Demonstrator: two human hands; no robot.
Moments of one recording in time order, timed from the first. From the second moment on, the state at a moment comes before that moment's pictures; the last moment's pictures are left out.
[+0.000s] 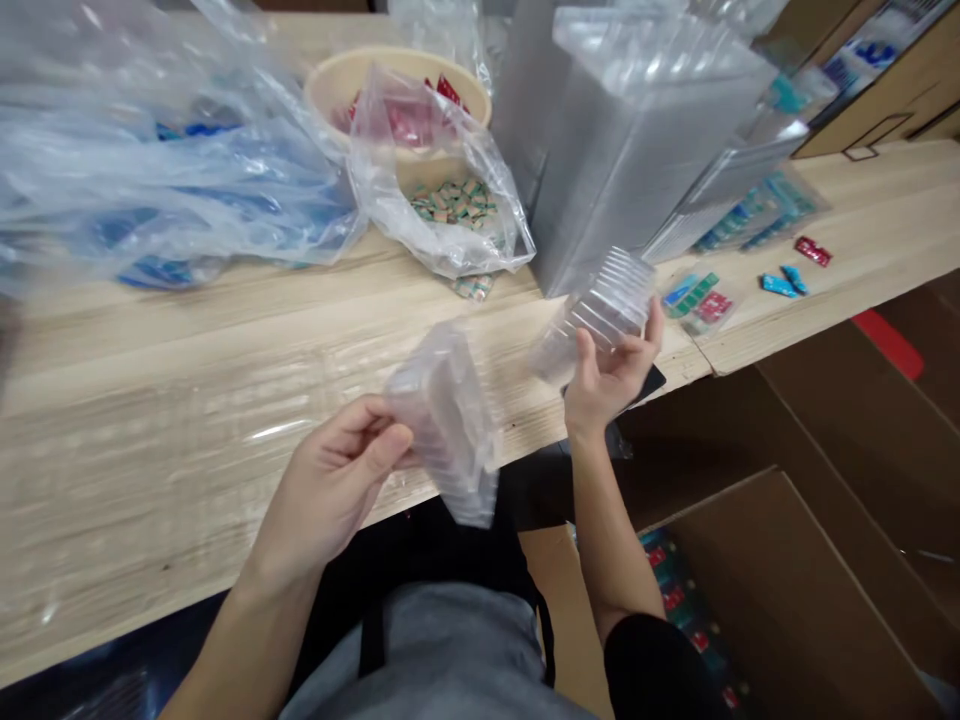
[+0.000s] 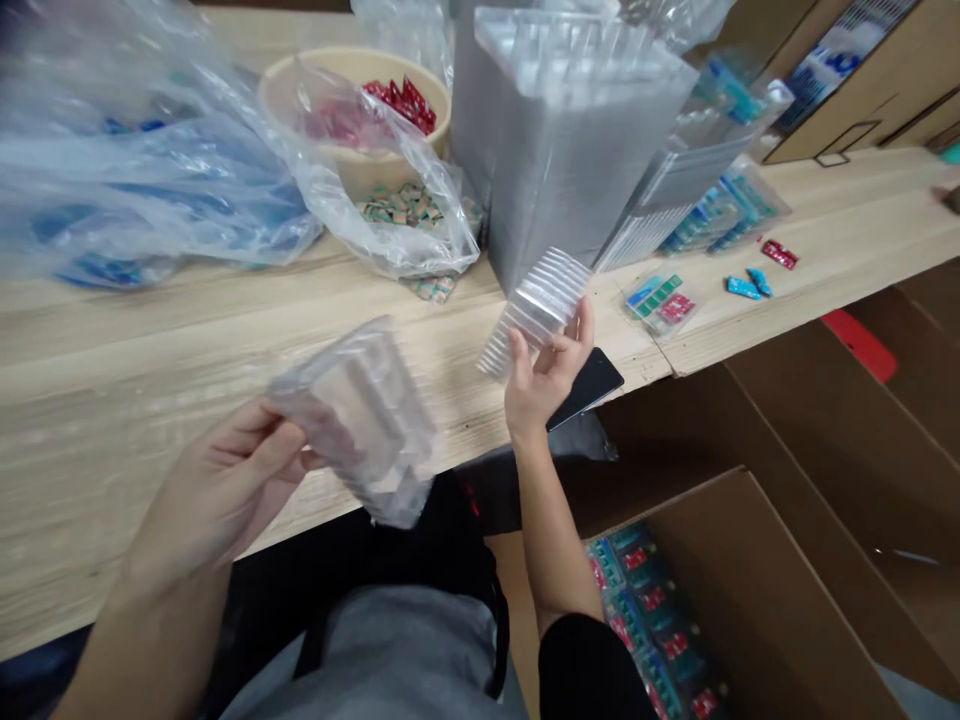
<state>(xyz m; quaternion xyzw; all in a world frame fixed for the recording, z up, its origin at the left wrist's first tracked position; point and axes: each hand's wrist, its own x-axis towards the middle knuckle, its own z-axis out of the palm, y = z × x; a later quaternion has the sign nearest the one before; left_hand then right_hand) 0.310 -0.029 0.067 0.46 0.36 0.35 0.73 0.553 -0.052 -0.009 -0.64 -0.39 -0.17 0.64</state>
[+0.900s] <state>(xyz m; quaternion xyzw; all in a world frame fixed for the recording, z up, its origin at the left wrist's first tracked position) 0.304 -0.053 0.091 0.59 0.36 0.34 0.64 0.455 -0.122 0.092 -0.58 -0.61 0.16 0.52</state>
